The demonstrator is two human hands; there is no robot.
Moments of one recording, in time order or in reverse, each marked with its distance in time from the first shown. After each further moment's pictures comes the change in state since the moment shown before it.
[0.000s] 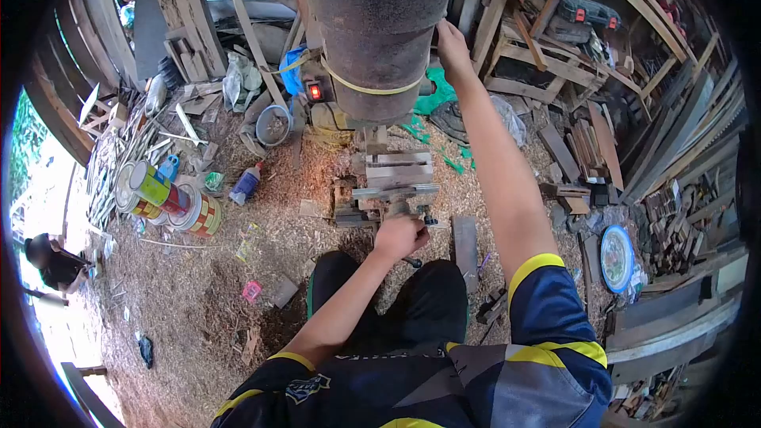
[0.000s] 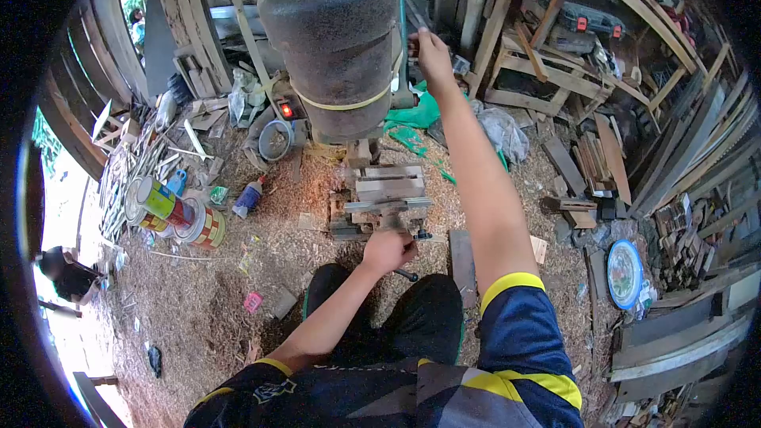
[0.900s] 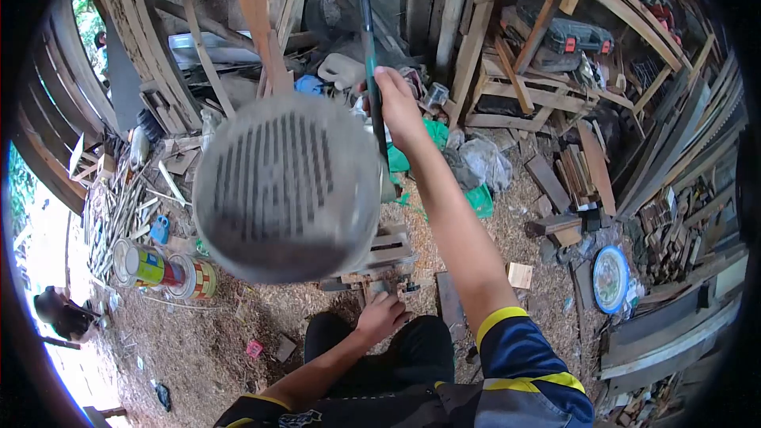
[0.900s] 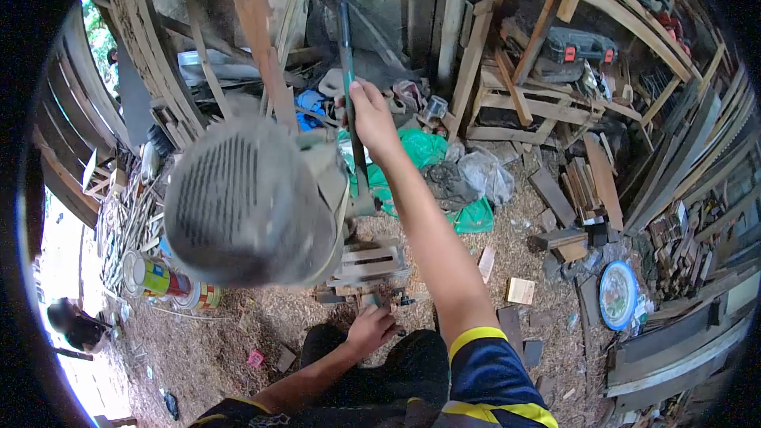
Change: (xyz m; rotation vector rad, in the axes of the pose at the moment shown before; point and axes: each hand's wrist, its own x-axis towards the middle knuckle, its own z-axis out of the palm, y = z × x) left_hand 0.013 -0.004 -0.004 -0.085 -0.033 0.034; right_hand 0.055 -0.037 0.032 0.230 -0.179 0.095
